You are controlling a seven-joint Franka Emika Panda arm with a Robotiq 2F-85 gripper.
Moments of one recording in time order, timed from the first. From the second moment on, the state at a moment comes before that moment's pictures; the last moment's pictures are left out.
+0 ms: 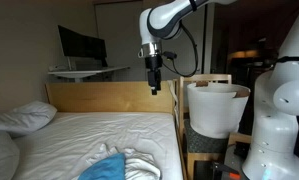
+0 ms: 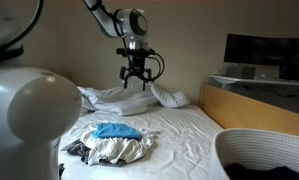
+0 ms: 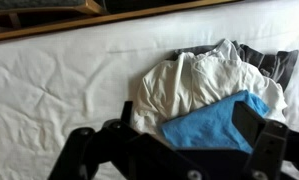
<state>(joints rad) 0.12 -0.31 0.02 -2.32 0.00 1.93 -0.17</state>
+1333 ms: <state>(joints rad) 0.12 -0.31 0.03 -2.33 -0.06 2.10 -0.17</state>
